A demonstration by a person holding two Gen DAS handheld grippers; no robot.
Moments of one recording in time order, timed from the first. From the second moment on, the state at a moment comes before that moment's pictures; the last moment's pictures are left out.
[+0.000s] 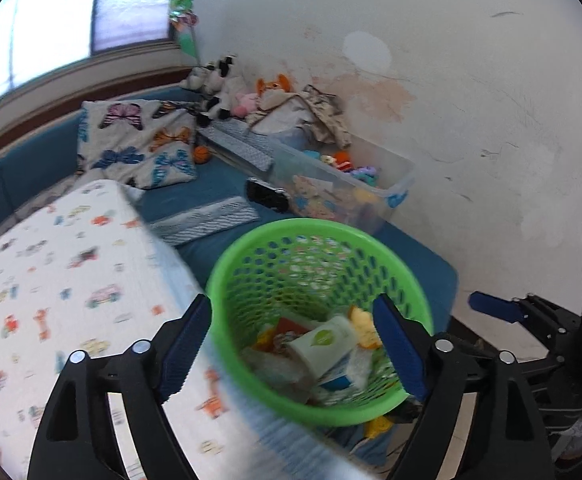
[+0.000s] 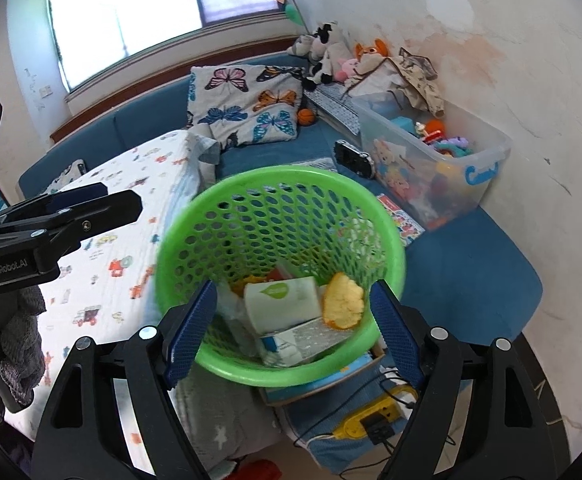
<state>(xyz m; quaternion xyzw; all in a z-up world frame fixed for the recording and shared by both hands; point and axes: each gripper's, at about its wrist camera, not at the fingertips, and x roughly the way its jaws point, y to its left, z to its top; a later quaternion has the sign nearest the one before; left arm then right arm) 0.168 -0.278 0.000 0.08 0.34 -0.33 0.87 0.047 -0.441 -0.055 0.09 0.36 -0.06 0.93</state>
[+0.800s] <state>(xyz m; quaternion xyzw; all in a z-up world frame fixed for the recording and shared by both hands) 0.137 -0.121 0.011 0.03 0.33 -0.21 0.92 0.050 -0.337 -0.038 0.08 0.36 0.01 0.93</state>
